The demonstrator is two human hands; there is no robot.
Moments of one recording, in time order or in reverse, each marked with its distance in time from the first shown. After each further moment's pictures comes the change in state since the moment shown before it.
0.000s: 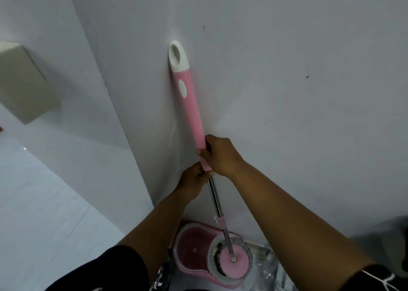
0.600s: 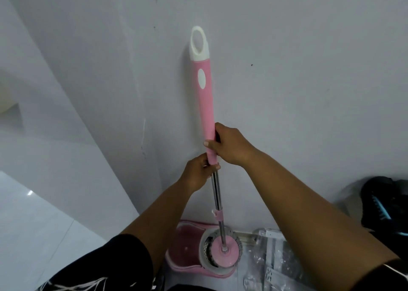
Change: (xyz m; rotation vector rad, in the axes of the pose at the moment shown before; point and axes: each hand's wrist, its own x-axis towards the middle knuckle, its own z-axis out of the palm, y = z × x) left_hand -0.006 0.035 0.067 0.060 -0.166 0.040; right_hand -0.066 0.028 -0.075 0.016 0.040 0.110
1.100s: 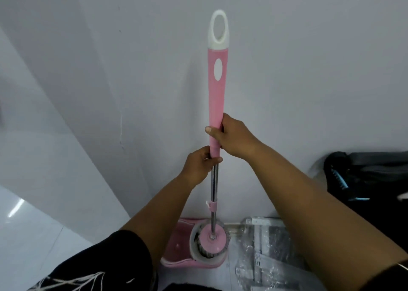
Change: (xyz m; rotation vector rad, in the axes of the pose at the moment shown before) left_hand -0.046 0.047 0.068 0.081 -0.042 0.096; right_hand -0.092 0.005 -0.052 0.080 0.164 0.100
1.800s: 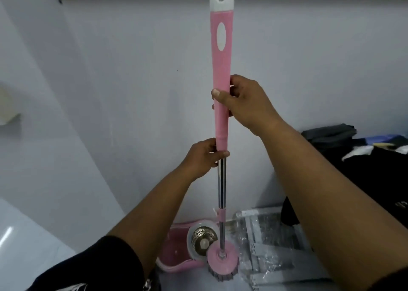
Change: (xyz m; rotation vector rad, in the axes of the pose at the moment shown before) left_hand -0.113 0.088 0.024 0.060 -0.232 0.221; right_hand -0.147 -0.074 -0.089 0.237 0.429 -0.133
